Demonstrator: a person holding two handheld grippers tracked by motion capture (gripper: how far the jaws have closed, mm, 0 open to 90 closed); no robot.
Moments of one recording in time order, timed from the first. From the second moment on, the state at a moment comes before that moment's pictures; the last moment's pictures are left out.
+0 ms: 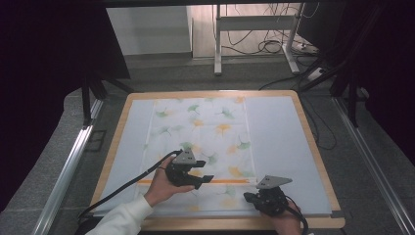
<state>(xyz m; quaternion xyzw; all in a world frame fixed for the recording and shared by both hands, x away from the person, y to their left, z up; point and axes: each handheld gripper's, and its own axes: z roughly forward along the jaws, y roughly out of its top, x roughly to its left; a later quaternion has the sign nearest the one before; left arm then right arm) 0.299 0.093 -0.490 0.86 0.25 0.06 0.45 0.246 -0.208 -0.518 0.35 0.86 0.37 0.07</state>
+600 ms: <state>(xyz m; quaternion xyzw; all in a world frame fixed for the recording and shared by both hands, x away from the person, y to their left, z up) 0.313 0.056 -0.498 0.87 0.23 0.05 0.44 0.247 -0.210 -0.519 0.35 0.86 0.36 0.07</state>
